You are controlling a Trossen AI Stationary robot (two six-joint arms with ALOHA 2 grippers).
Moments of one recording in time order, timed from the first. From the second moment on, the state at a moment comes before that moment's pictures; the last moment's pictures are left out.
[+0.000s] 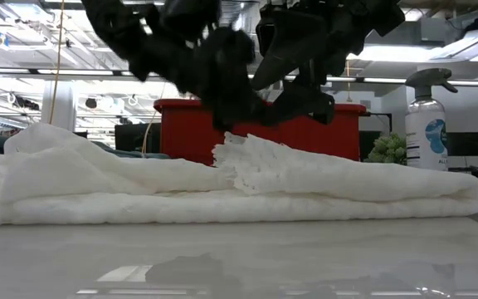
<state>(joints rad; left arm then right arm) 0.02 1.78 0.91 0.41 0.18 -0.18 0.19 1.68 1.06 -0.11 -0.13 0.68</state>
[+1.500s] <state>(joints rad) 0.03 1.85 0.91 0.20 0.18 -0.18 0.25 1.88 1.06 -0.06 -0.15 0.52</state>
